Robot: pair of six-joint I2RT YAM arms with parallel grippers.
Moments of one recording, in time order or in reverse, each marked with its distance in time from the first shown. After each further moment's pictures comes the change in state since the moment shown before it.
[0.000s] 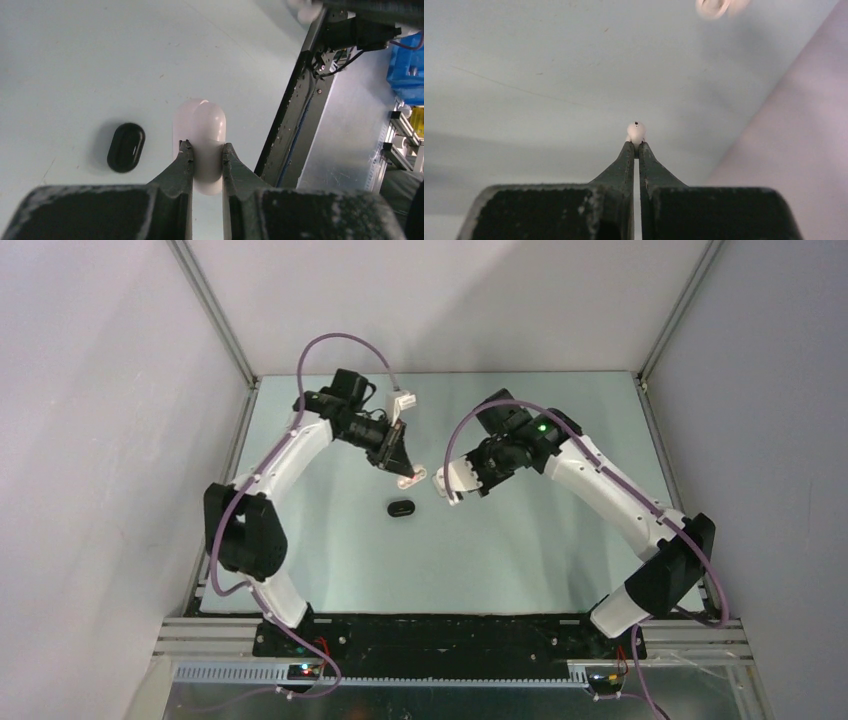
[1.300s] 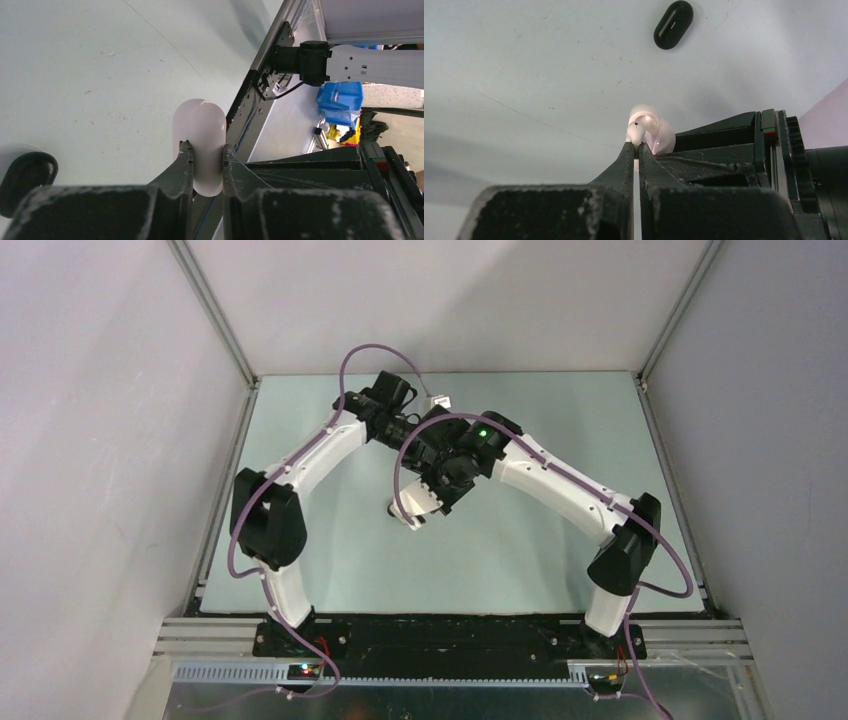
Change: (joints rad) left arm -0.190 0.141 0.118 0.066 0.010 -0.398; right arm 0.244 0.226 0.274 -0.155 0.063 -0.020
